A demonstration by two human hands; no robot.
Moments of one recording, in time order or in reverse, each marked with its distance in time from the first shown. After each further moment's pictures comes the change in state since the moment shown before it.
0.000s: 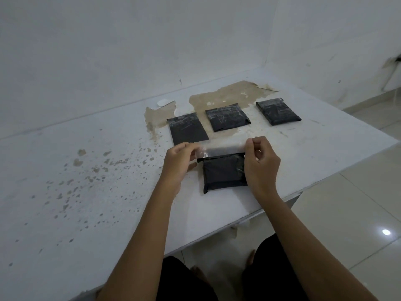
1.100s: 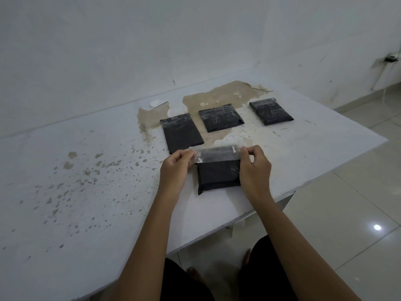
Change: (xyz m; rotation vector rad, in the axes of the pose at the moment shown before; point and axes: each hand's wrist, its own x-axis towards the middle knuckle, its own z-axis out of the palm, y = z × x) left_hand -0.002 -0.026 0.007 -0.007 0.081 0.042; right_hand -0.007 -0.005 -0.005 0.009 -0.067 0.215
